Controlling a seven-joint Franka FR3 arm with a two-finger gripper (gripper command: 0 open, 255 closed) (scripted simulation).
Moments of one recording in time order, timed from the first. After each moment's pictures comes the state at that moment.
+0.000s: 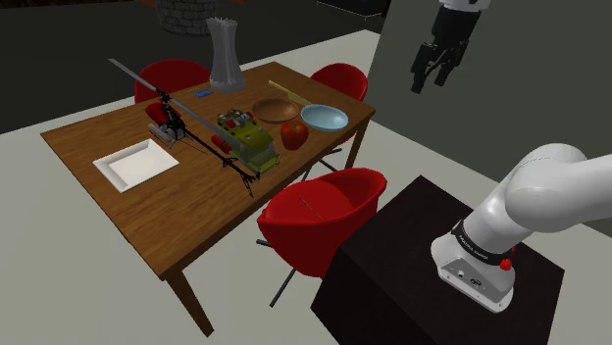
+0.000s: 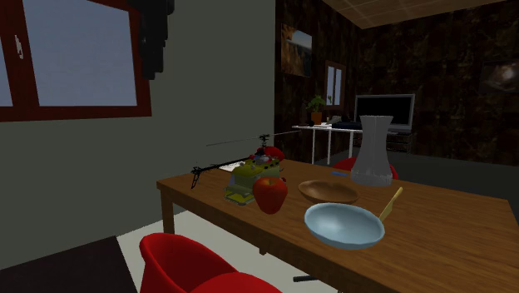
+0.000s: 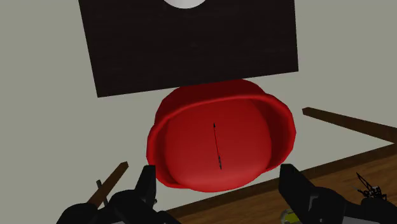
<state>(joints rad) 0.02 -0.74 -0.01 -2.40 -0.03 1.59 0.16</state>
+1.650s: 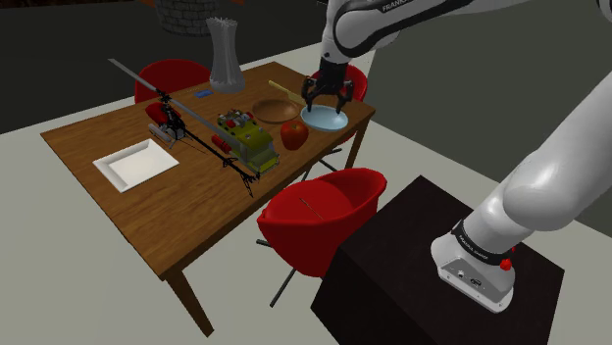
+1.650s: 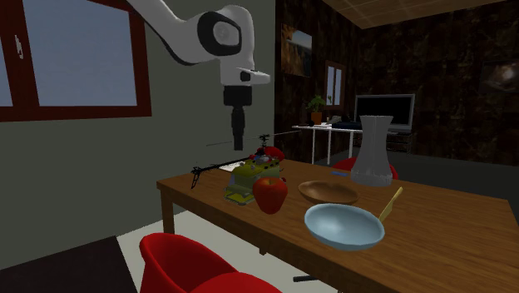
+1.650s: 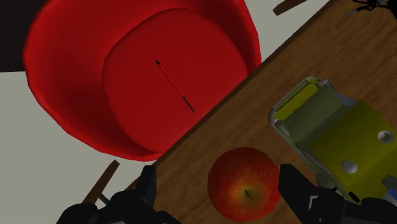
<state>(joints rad) -0.02 0.03 0.16 -2.13 0.01 2.17 0.74</state>
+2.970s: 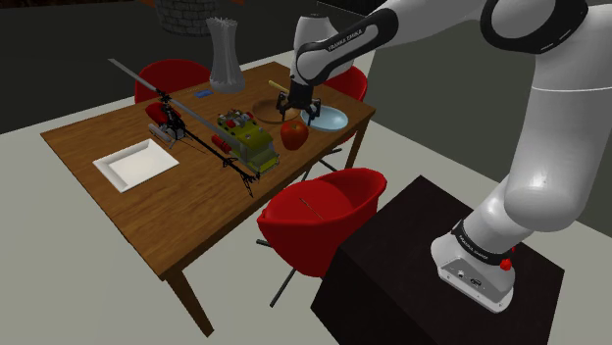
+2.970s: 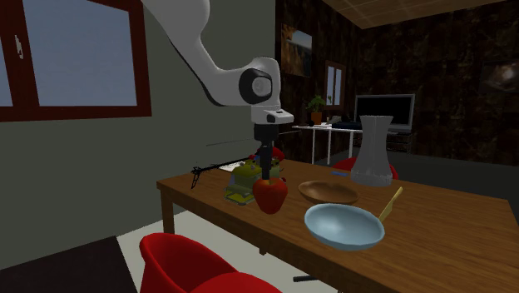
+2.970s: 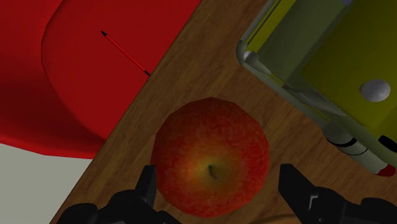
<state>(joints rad) 0.01 0.46 0.13 -1.82 -0.06 2.32 0.96</state>
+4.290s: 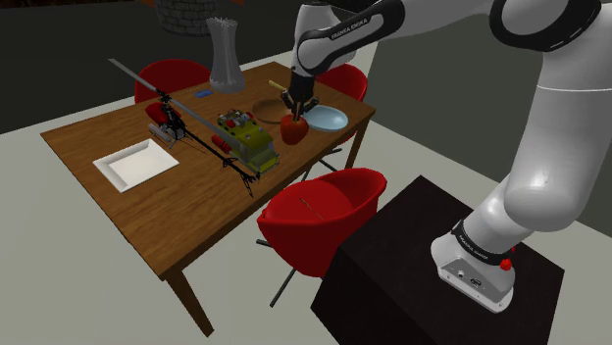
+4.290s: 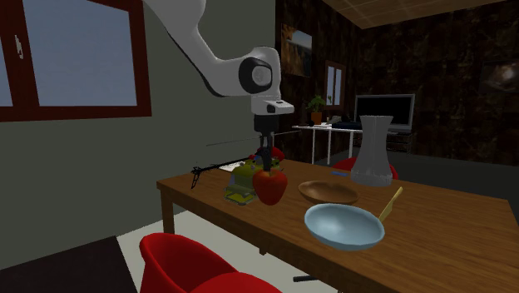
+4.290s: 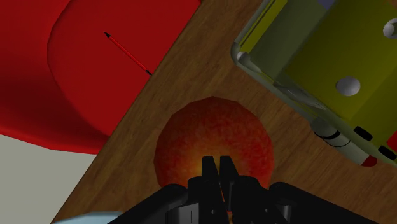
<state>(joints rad) 0.01 0.42 0.13 -1.81 -0.05 2.27 0.95</state>
